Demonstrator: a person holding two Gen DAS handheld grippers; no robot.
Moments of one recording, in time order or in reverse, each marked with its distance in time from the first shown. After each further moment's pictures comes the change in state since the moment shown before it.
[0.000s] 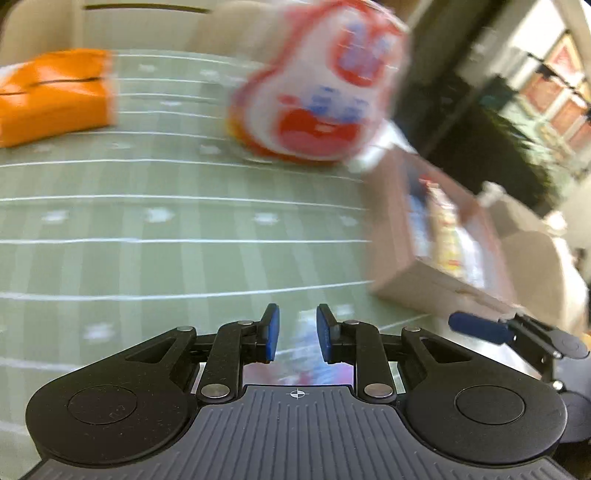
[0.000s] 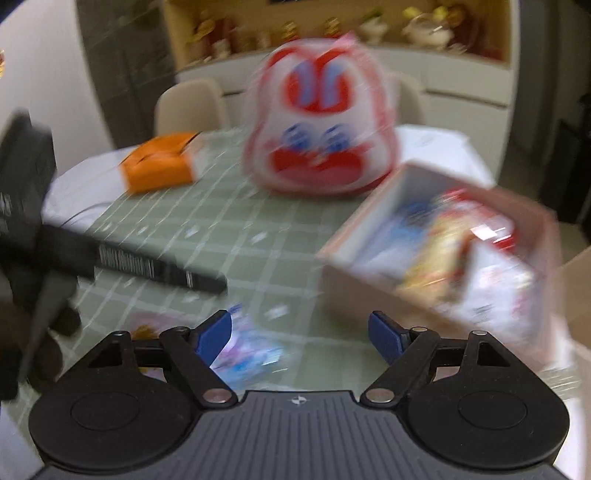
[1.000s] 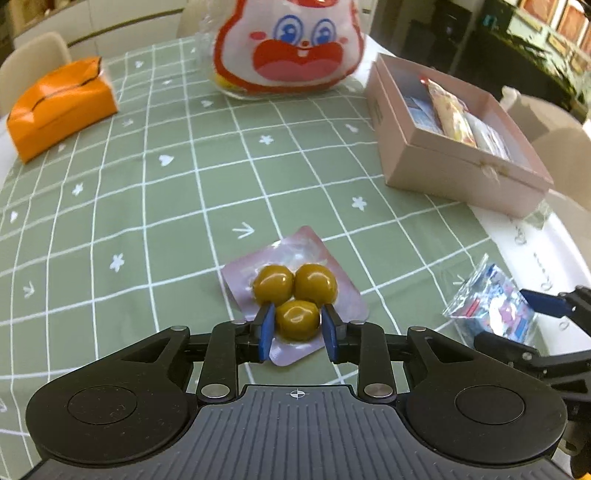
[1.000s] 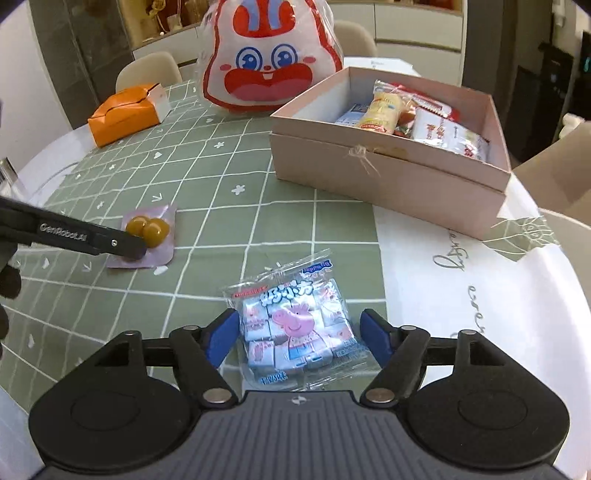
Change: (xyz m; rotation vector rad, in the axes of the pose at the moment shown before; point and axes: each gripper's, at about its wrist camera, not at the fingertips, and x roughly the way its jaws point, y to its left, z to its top) left arm 0.010 -0.044 -0.060 0.246 0.083 0.179; right arm -0.030 -0.011 -0.098 0.110 0.057 -0.176
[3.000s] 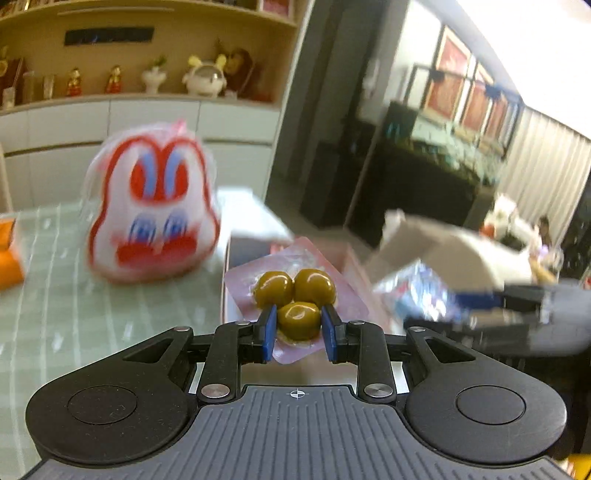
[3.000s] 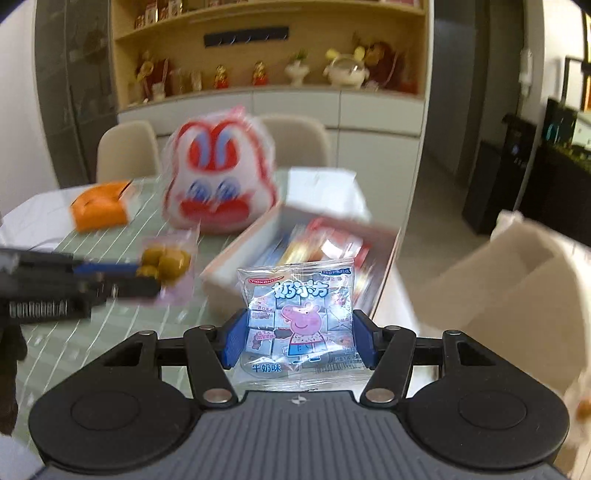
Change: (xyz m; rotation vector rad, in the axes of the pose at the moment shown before) left arm -0.073 -0.084 0.076 0.056 -0.451 -0.276; right arm -0.089 -0.073 0.094 -0.033 -0.245 -0.115
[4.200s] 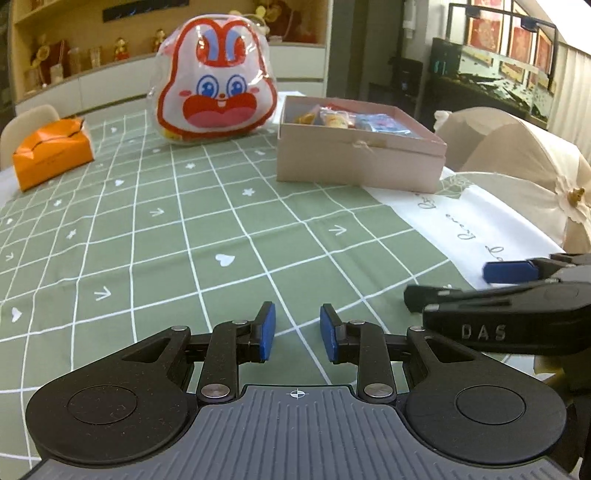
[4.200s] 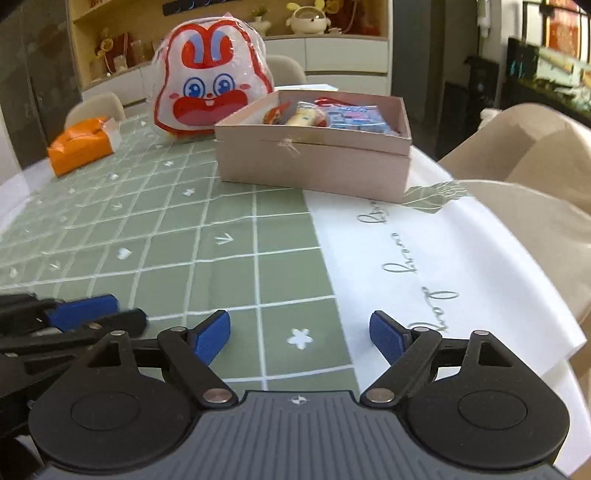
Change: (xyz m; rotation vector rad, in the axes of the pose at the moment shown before) left arm -0.046 -0.008 -0.184 0.074 0.144 0.242; right arm 0.021 0.092 -0.159 0.140 0.125 -0.123
